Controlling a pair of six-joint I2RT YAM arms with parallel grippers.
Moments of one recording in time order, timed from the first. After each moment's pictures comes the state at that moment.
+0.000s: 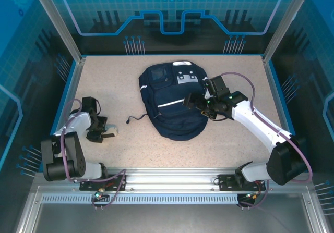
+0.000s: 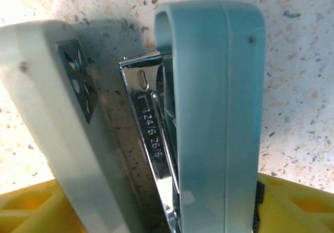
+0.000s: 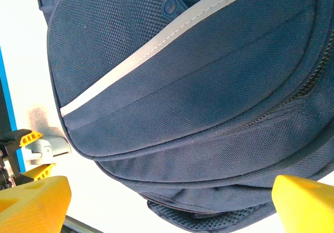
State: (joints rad) left arm 0.24 1.39 0.70 -0.69 -0.01 -1.32; right arm 0.45 1.37 1.09 -0.69 -0.26 0.80
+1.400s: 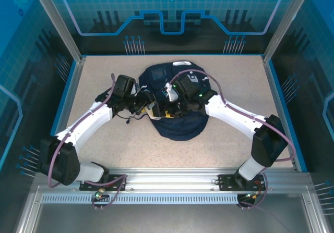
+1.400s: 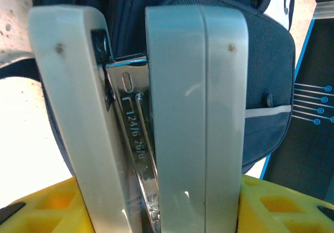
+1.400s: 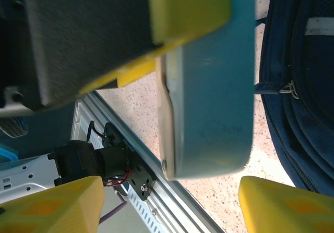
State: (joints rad) left arm -0.35 1.37 1.04 -0.53 0.38 -1.01; right arm 0.74 1.62 1.33 -0.57 -0.55 0.66
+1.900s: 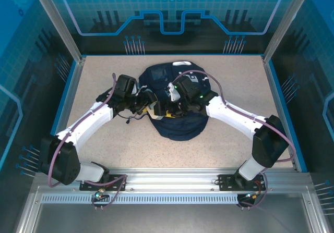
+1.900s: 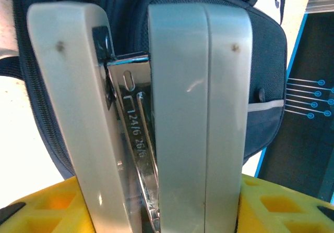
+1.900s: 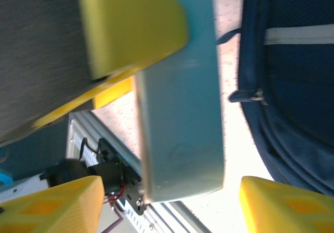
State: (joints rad) left arm -0.36 1.38 1.04 -0.51 0.40 -1.01; right arm 0.73 1.60 1.28 -0.54 -0.47 0.72
